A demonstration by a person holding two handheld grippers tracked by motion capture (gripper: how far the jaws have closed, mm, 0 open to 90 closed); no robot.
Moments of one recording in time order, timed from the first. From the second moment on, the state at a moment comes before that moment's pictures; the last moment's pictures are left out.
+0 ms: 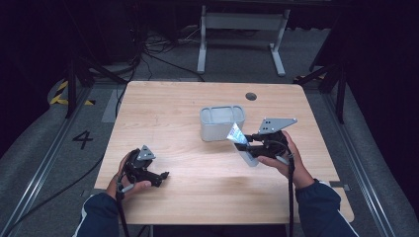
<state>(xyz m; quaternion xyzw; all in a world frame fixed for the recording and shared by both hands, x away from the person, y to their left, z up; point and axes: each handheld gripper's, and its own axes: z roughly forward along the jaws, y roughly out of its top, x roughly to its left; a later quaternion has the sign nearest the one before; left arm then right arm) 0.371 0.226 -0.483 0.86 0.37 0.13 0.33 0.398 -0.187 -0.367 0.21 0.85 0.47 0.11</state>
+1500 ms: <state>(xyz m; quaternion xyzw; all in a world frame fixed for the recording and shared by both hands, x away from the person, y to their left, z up) 0.371 0.226 -0.483 0.86 0.37 0.13 0.33 0.425 -0.164 -0.346 0.20 0.80 0.54 0.17</state>
